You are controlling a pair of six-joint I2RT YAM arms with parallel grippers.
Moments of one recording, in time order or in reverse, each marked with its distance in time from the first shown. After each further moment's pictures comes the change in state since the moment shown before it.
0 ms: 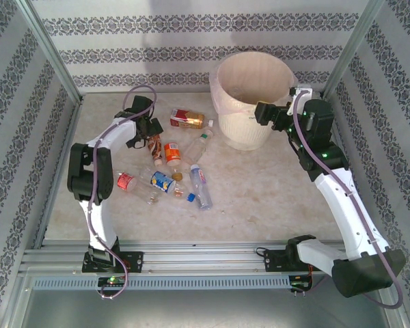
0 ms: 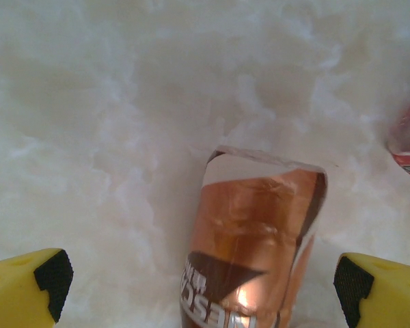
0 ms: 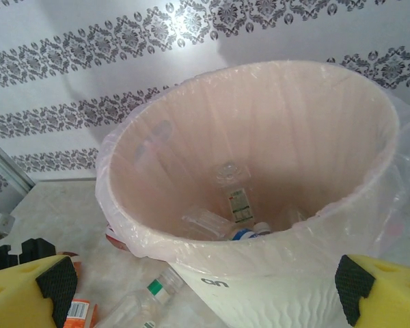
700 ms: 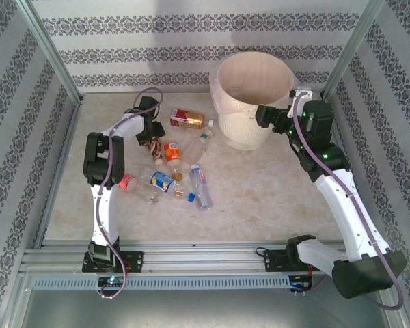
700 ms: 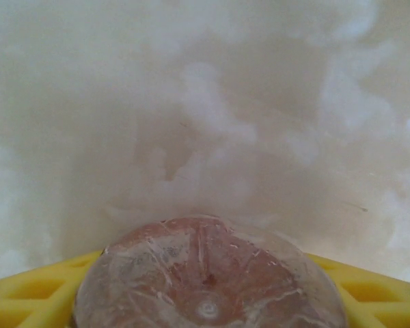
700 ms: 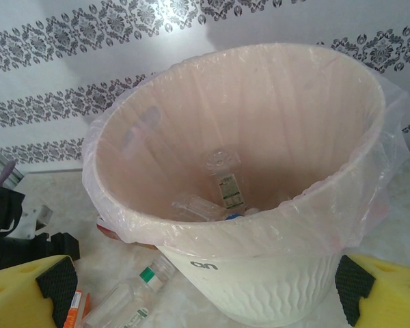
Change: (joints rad) left arm 0.016 0.255 0.204 -0.019 0.094 0.048; right arm 0.002 -0.006 -0.001 -0.045 0.008 0.000
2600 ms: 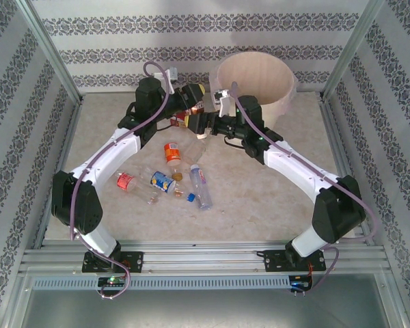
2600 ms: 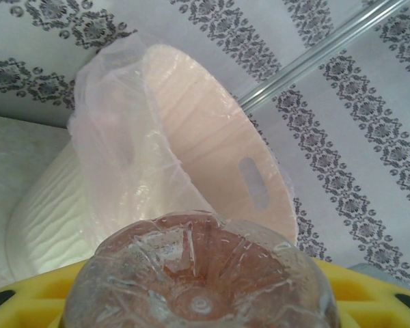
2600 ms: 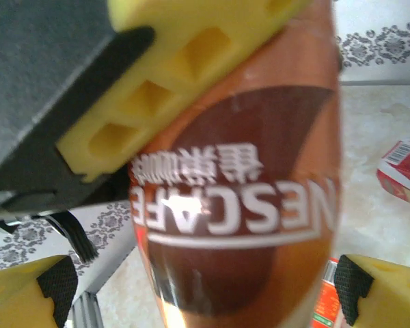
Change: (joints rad) left arm -0.261 -0.586 -0.279 0.725 0.463 -0.204; right arm 0.340 0.465 0.082 0.455 -0.440 0.301
